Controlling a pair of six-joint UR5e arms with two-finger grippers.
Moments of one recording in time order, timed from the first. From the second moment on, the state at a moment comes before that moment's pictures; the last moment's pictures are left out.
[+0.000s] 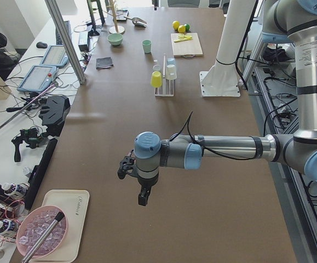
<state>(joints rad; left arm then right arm) -1.57 -1.40 -1.73 -1.64 -2.24 0.18 1.33 -1.50 1.87 -1.82 2.23 -0.04</state>
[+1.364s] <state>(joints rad) -1.45 -1.82 -1.66 -1.19 -2.25 0.18 0.96 -0.84 1.36 -2.17 2.10 -0.19</state>
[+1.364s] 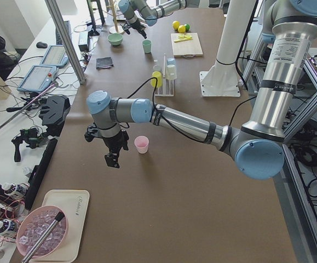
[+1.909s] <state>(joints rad) -1.35 -1.96 -1.61 -0.93 -2.25 0.18 0.87 -0.70 1.17 -2.16 1.98 -0.30</state>
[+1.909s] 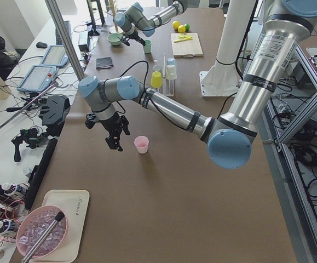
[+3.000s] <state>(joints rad) -1.20 -2.10 -1.45 -0.84 -2.24 0.18 0.74 -0.72 1.11 -2.16 1.81 -0.34</state>
